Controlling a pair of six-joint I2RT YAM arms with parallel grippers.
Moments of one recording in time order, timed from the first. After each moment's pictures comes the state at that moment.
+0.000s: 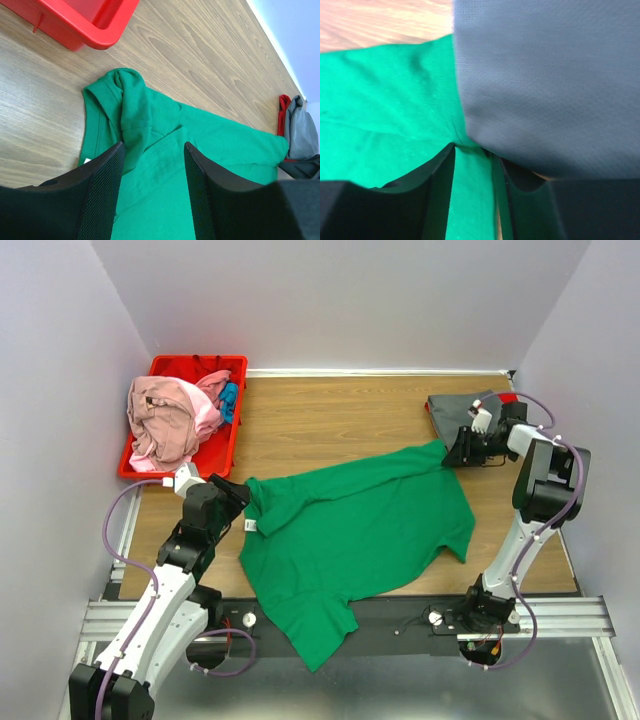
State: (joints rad) left arm -0.26 0.65 0.40 -0.20 -0.20 -0.93; right arm -0.26 2.03 1.34 -0.51 -0.70 -0.23
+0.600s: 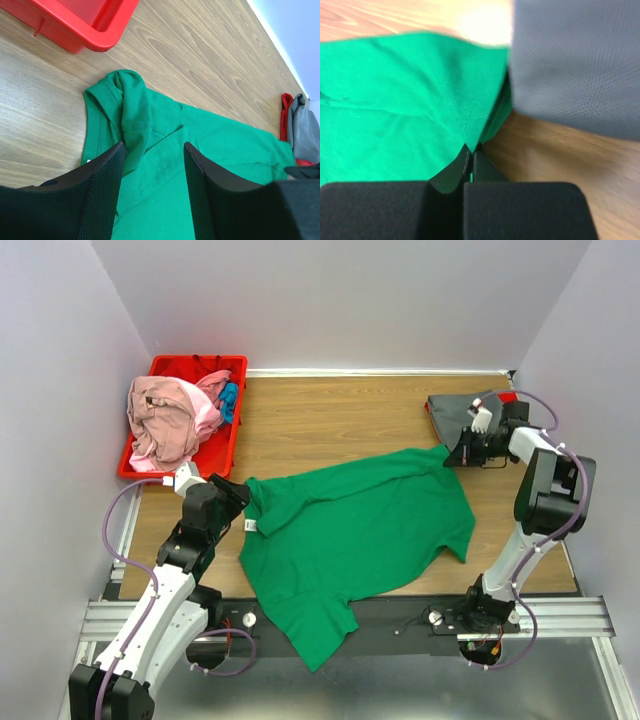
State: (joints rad) left arm -0.26 0.65 0.40 -0.20 -0.20 -0.90; right arm -0.25 1.94 1.26 -0.53 -0.72 -0.22
